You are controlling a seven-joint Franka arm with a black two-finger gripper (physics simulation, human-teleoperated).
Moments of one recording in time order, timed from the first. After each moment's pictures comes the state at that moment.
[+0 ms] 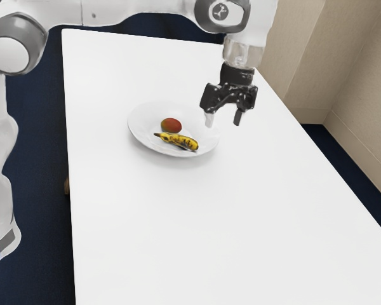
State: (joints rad) arm -0.28 0.03 0.19 -1.46 -0.21 1.46 -2.00
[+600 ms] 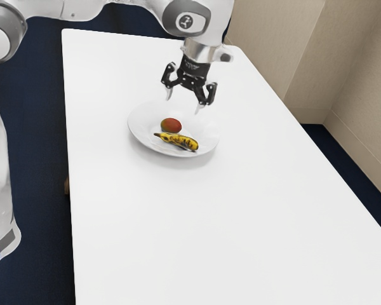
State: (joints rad) arm 0.11 -0.14 0.00 -1.80 0.01 1.60 -0.77
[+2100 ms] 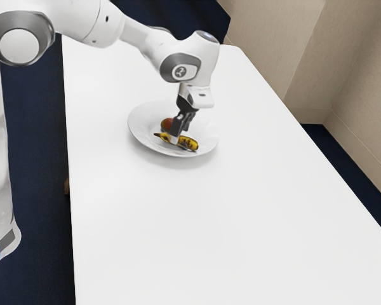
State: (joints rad) arm 0.09 -0.01 0.12 -2.03 0.00 1.99 0.85
